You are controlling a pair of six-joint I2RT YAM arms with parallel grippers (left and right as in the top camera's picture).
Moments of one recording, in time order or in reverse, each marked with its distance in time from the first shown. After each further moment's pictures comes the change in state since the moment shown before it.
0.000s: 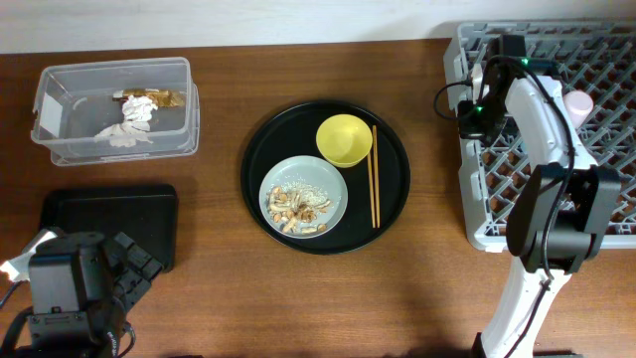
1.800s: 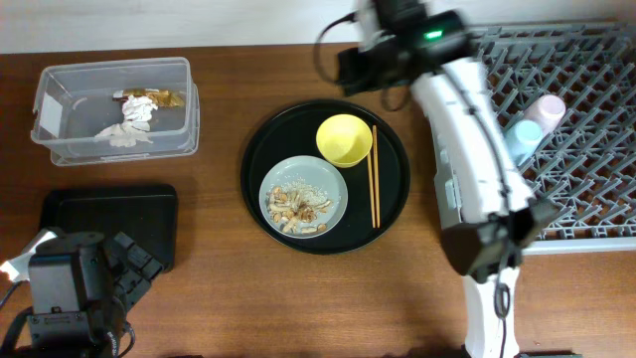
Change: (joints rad) left arm 0.000 0.000 0.000 0.000 0.000 0.000; right arm 0.483 0.049 0.638 -0.194 -0.095 0.204
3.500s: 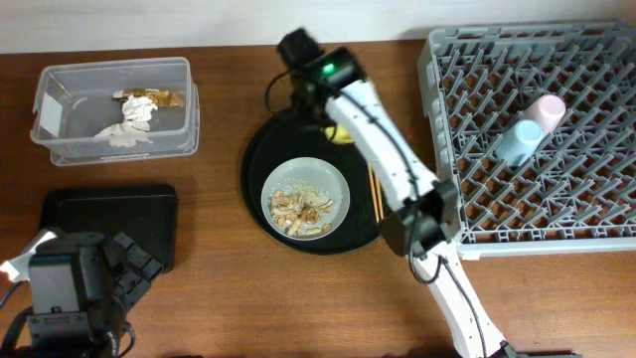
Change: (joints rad) left arm 0.000 0.000 0.000 0.000 0.000 0.000; right arm 0.147 0.415 0.401 -0.230 0.205 0.262
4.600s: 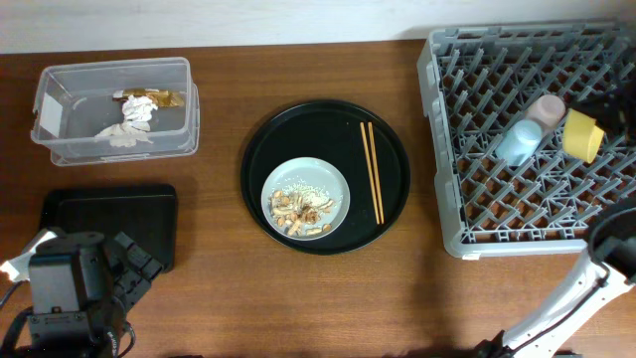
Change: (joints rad) left arm 0.000 0.000 0.000 0.000 0.000 0.000; right arm -1.263 -0.220 -0.394 -0.169 -1.094 -0.520
